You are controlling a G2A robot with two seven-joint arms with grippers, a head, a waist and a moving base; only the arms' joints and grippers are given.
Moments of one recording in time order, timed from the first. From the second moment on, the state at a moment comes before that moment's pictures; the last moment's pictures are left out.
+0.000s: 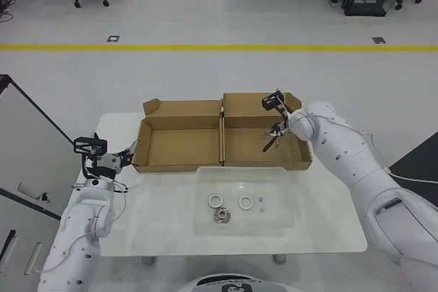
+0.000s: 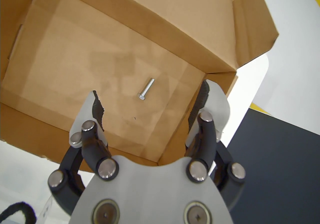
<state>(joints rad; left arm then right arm) 1.73 -1.15 -1.60 -1.80 1.33 0.00 0.00 -0.67 -1.15 0.73 -1.06 -0.90 -0.05 0.98</state>
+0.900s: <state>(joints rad) 1.73 -1.15 -1.60 -1.80 1.33 0.00 0.00 -1.13 -0.98 1.17 -1.96 -0.79 -0.31 1.33</state>
